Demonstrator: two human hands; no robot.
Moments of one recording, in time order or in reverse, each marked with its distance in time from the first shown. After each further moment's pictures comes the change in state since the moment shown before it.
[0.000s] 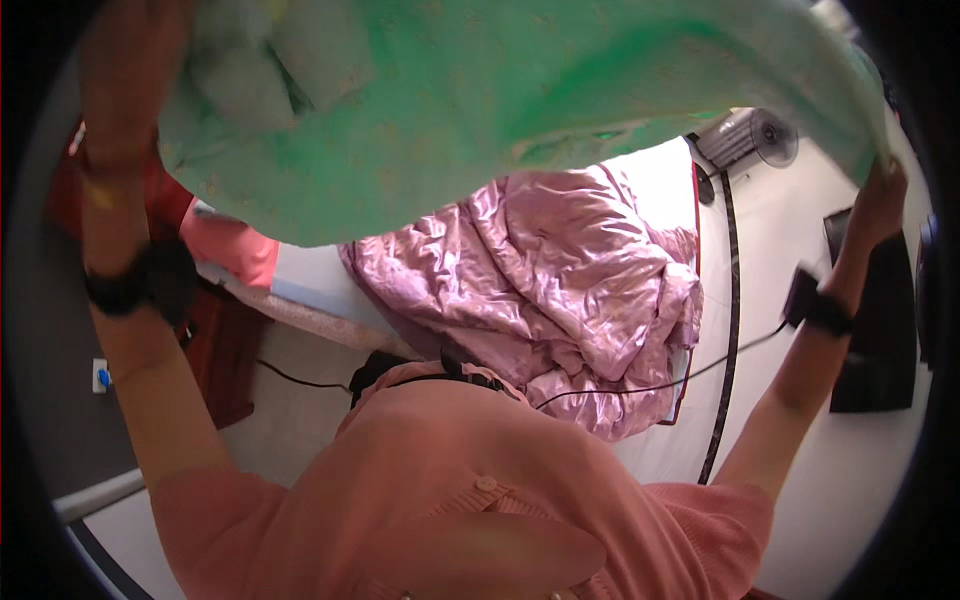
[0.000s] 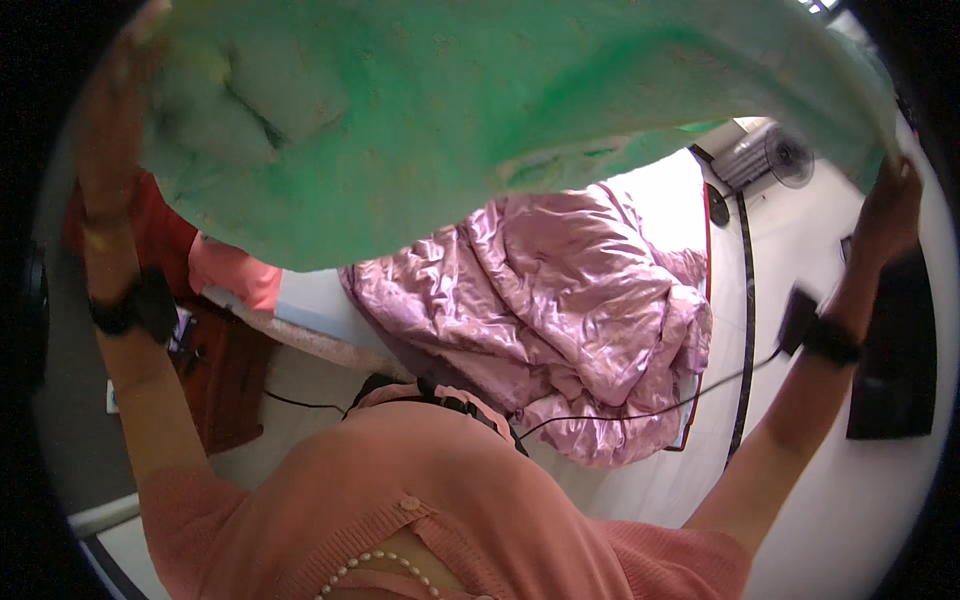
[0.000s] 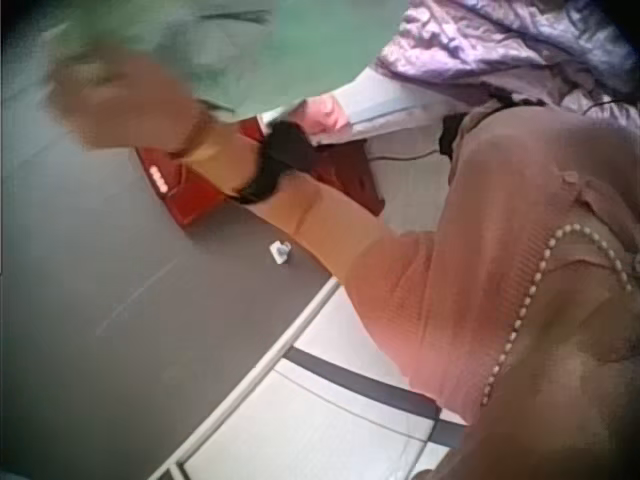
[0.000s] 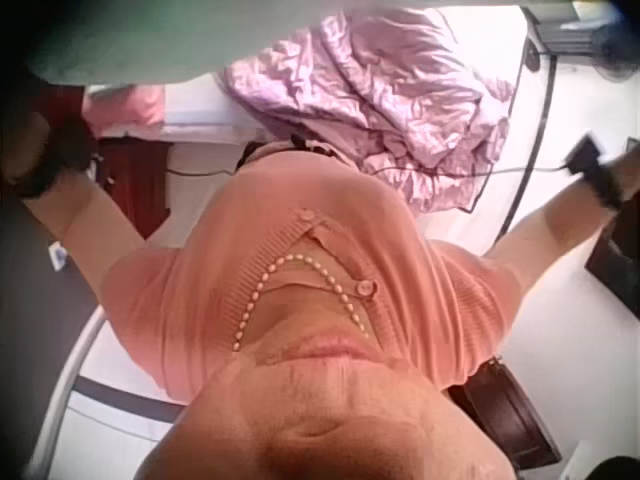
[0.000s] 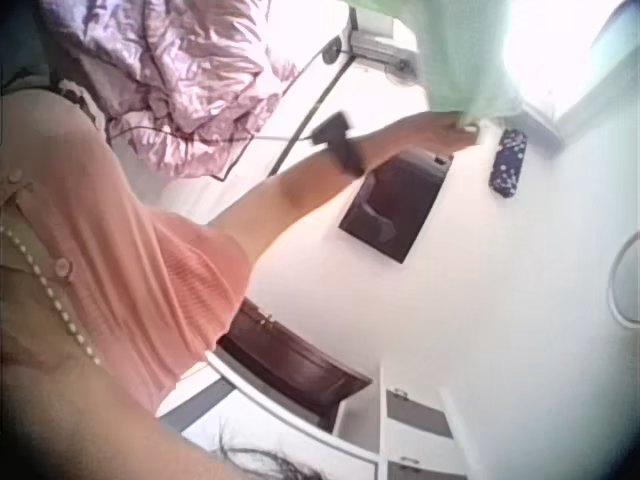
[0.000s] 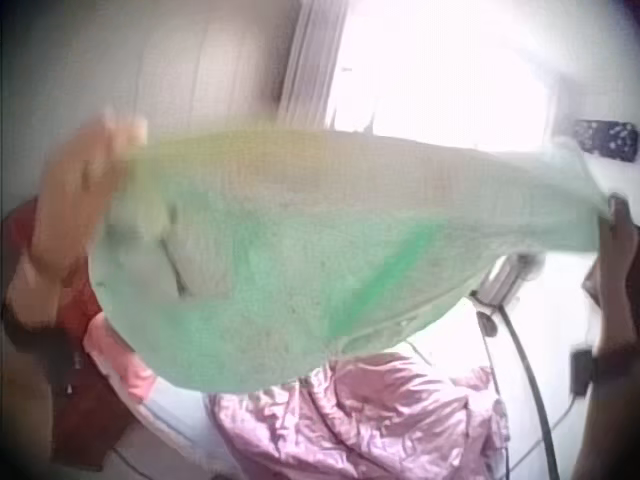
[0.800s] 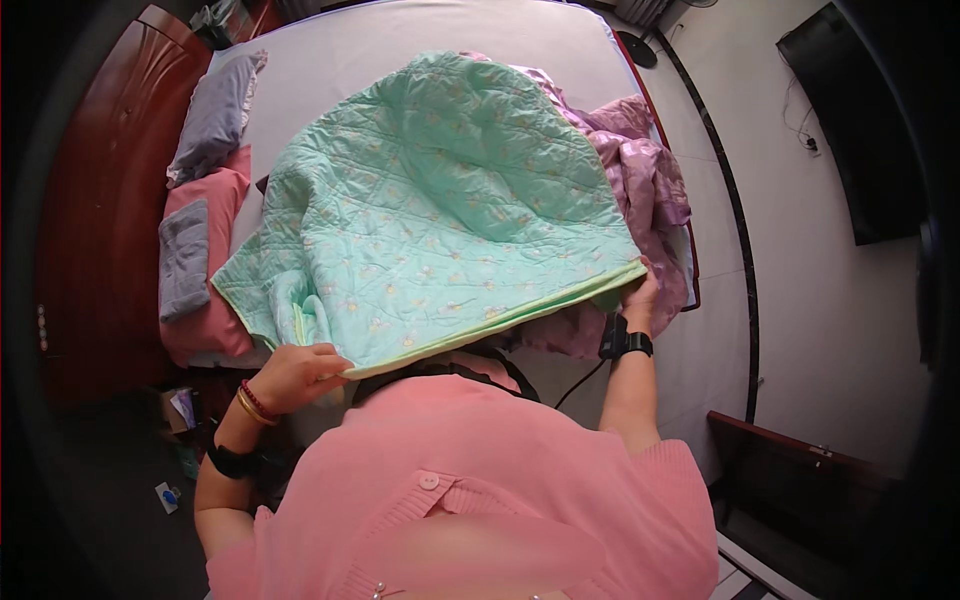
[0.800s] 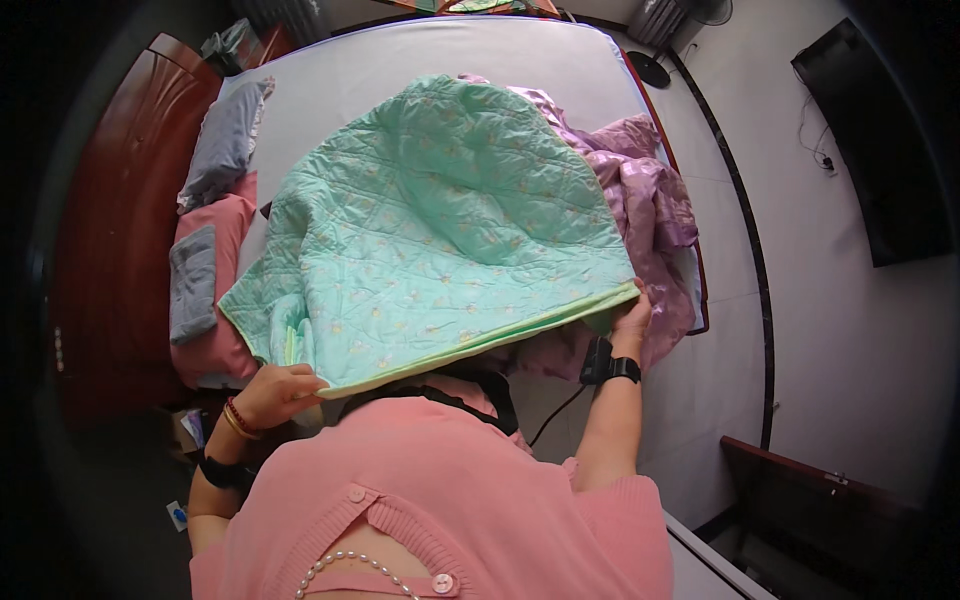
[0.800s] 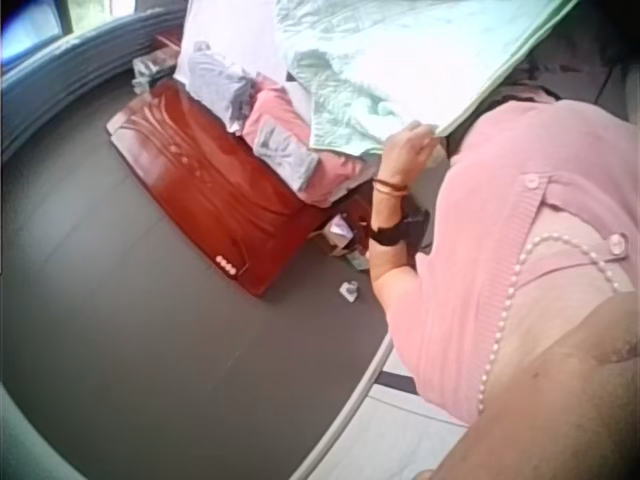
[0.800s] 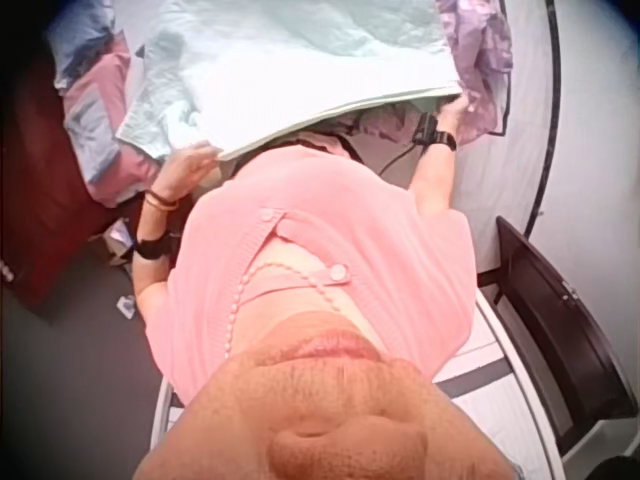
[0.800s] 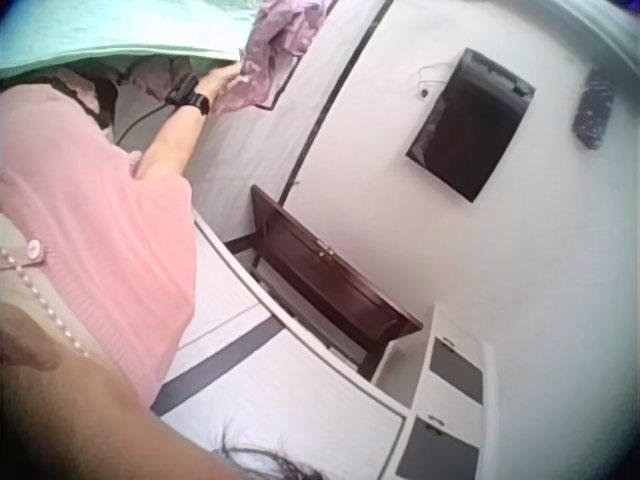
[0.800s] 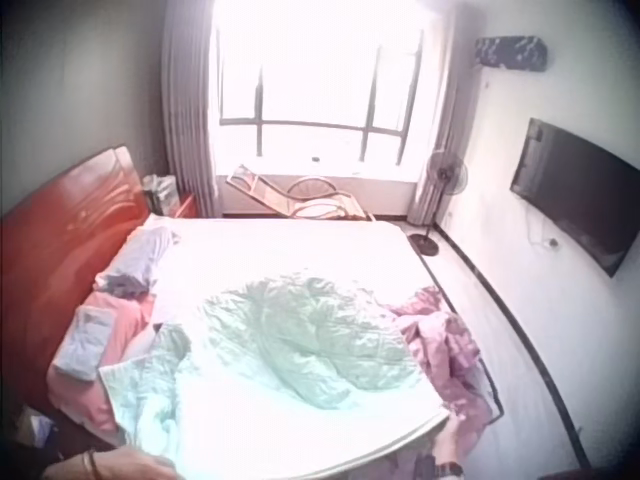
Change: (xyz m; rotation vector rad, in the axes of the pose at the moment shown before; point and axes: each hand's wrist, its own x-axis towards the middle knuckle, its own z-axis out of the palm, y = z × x) left_hand -0.148 0.225 -0.006 -1.556 -1.094 0.757; right_hand -0.551 -0.023 -0.075 1.369 -0.155 2.376
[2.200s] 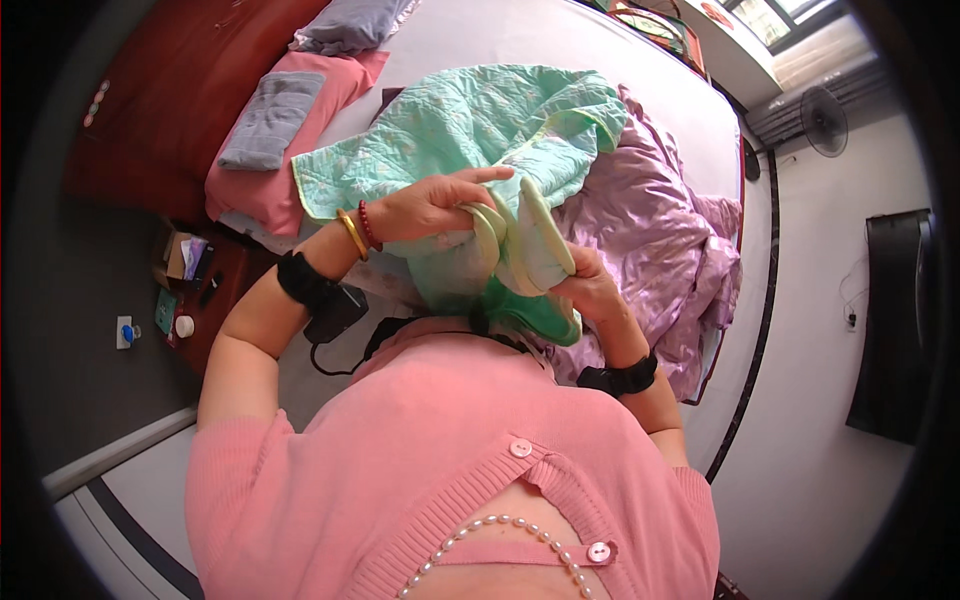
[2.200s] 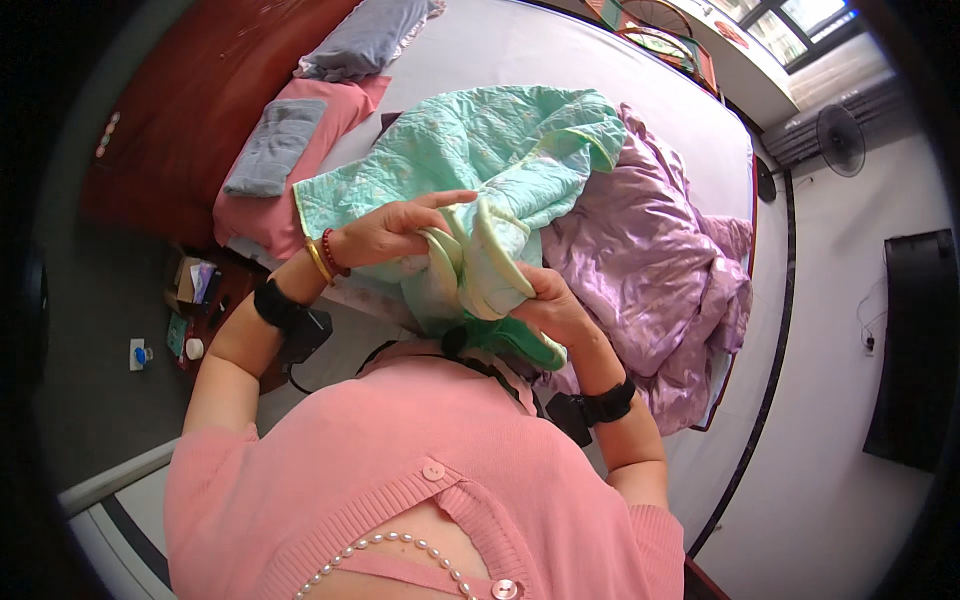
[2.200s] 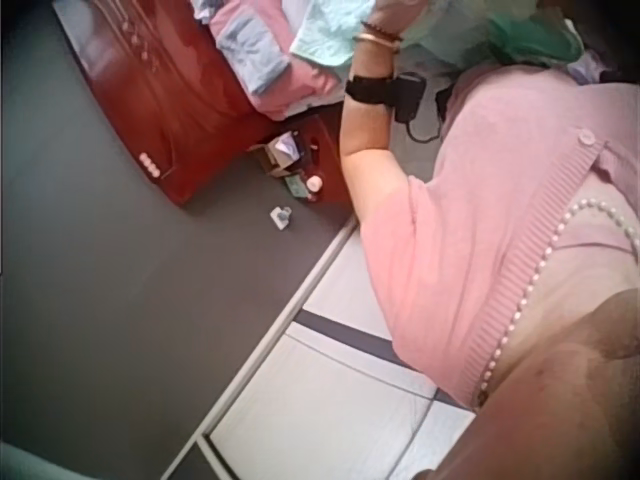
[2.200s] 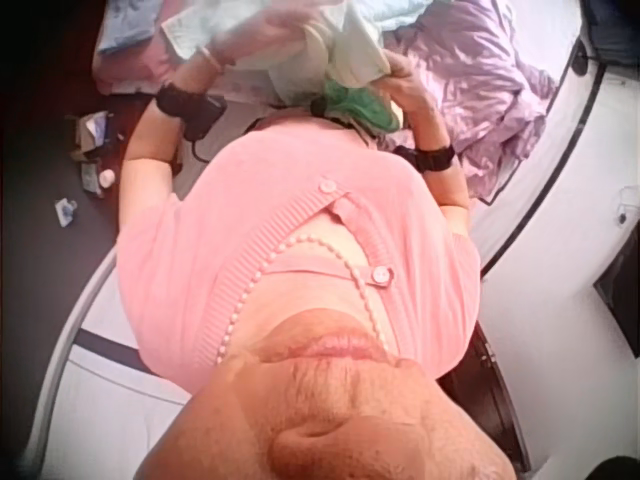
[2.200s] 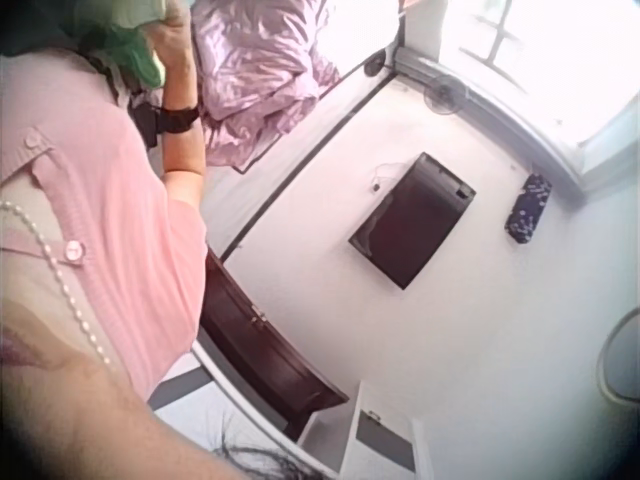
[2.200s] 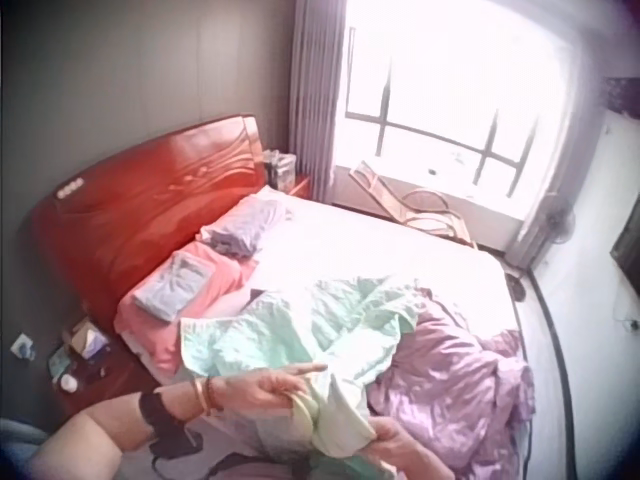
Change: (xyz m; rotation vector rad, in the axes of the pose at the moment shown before) left_hand 0.039 -0.046 -0.032 -0.840 0.319 0.290; right_hand -0.219 0.131 0.242 -0.721 -1.511 0.527
